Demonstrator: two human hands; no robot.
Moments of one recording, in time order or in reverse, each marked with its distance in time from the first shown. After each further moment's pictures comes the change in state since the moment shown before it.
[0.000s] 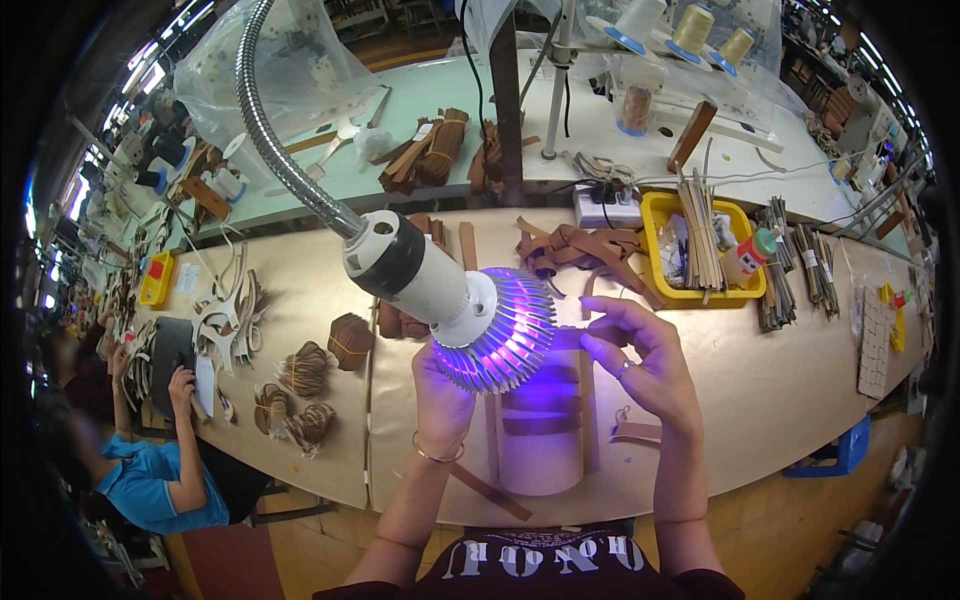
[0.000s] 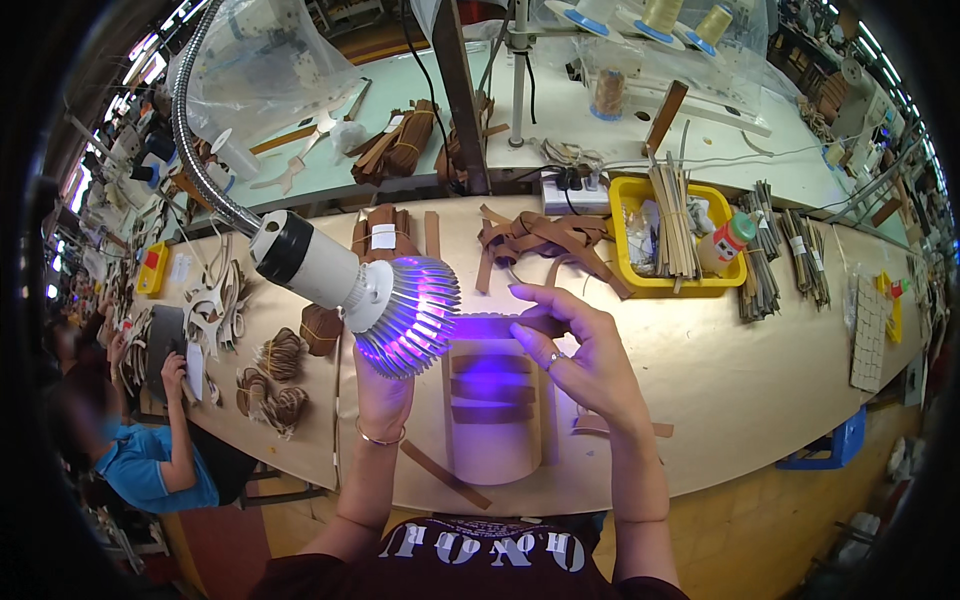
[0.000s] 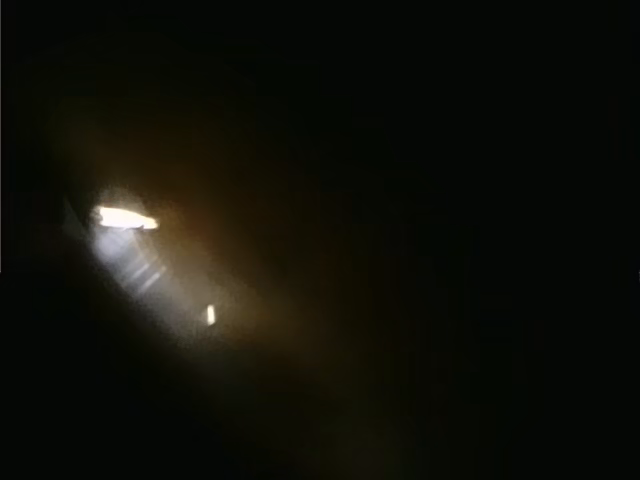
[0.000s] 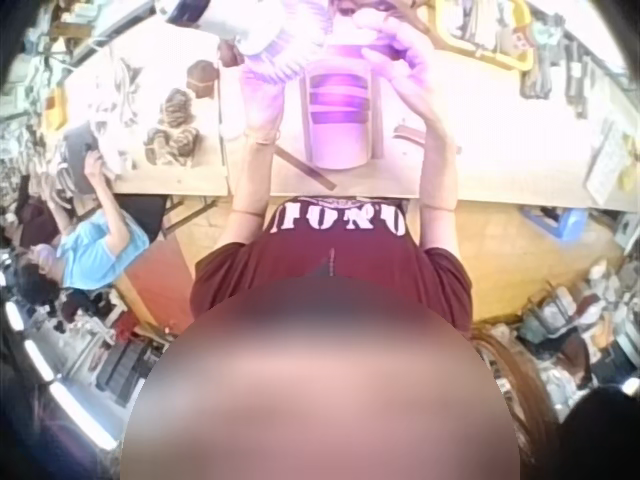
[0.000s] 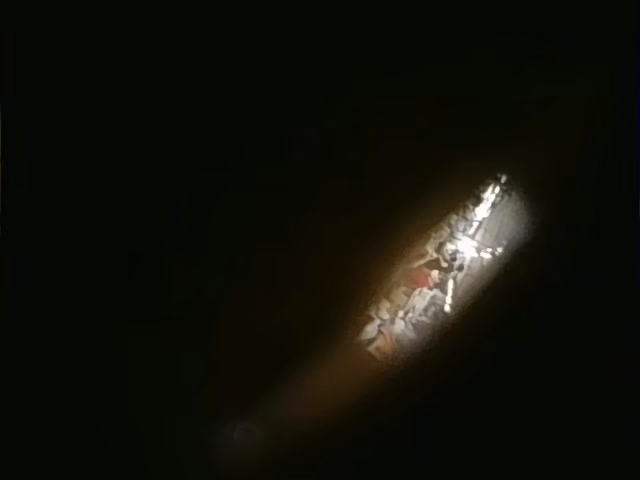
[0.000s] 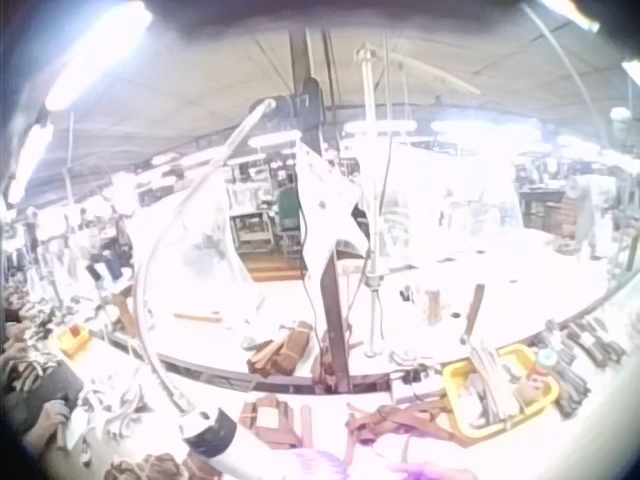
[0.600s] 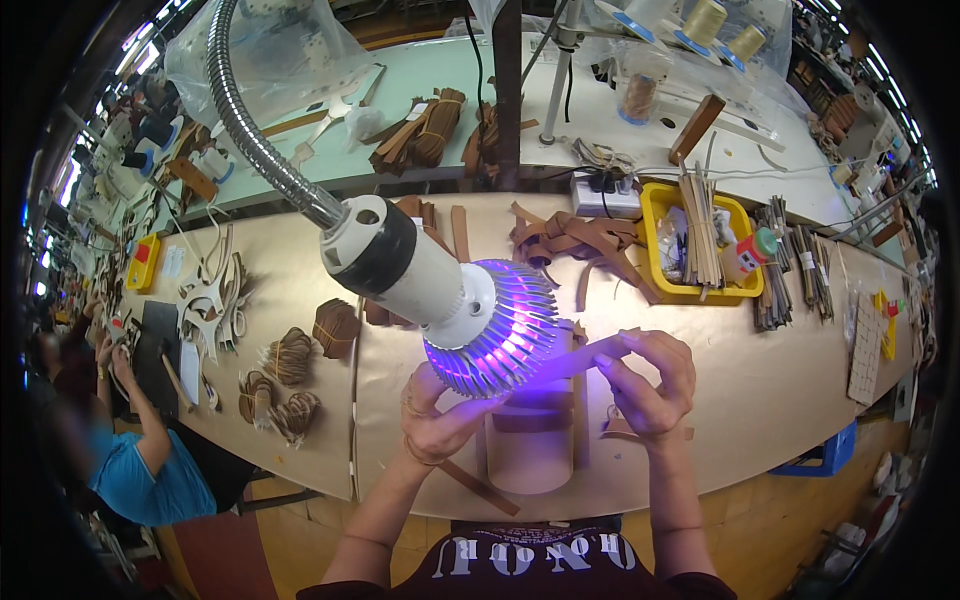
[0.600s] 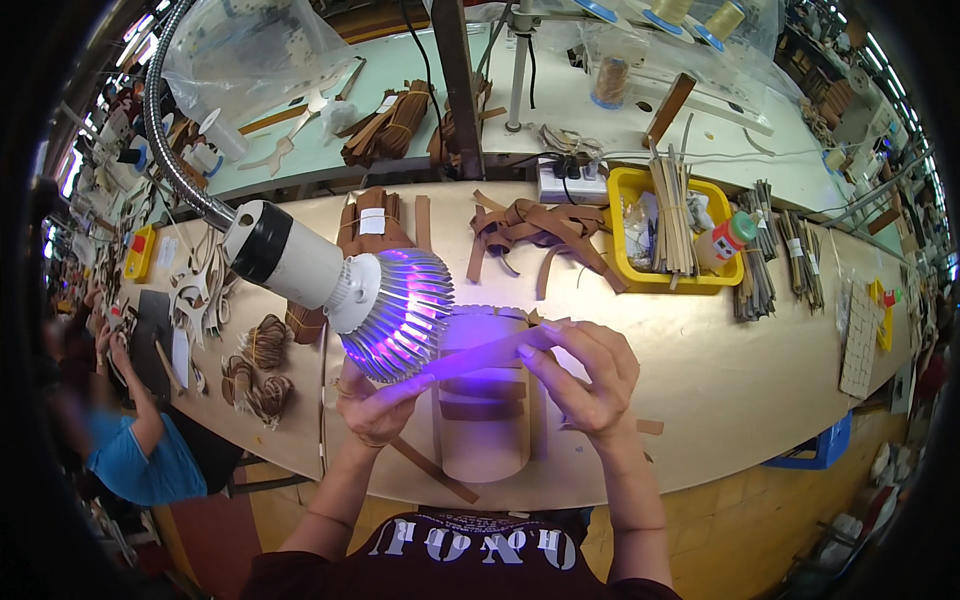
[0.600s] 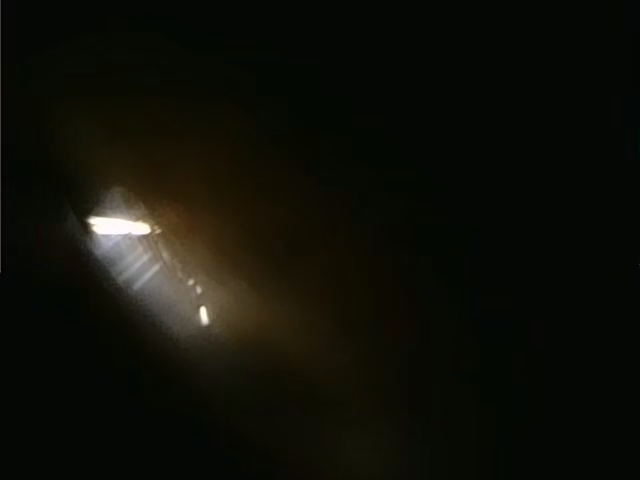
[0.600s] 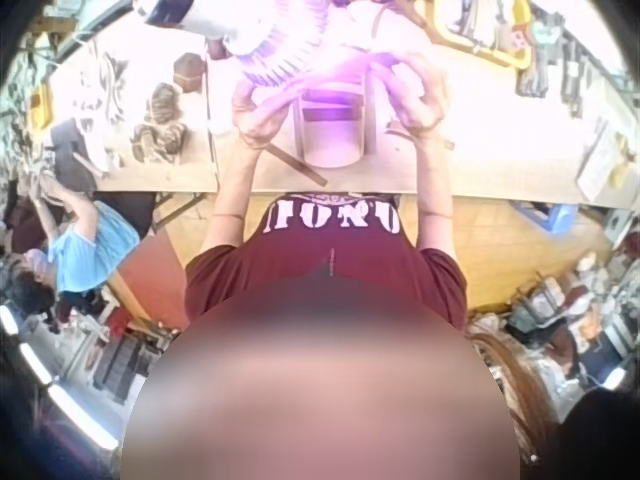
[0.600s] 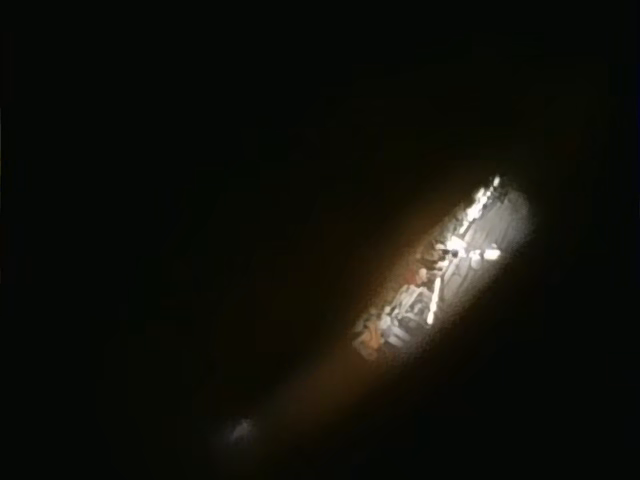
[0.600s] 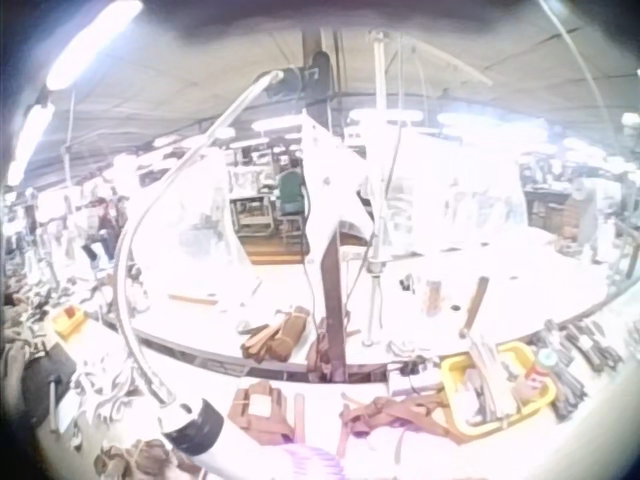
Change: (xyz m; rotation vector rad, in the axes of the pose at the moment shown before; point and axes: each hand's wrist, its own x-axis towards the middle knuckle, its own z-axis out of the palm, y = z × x) left_hand -0.022 -0.003 -0.025 0.846 -0.179 0.741; right_hand -0.021 0.027 -0.002 -0.914 0.367 -0.870
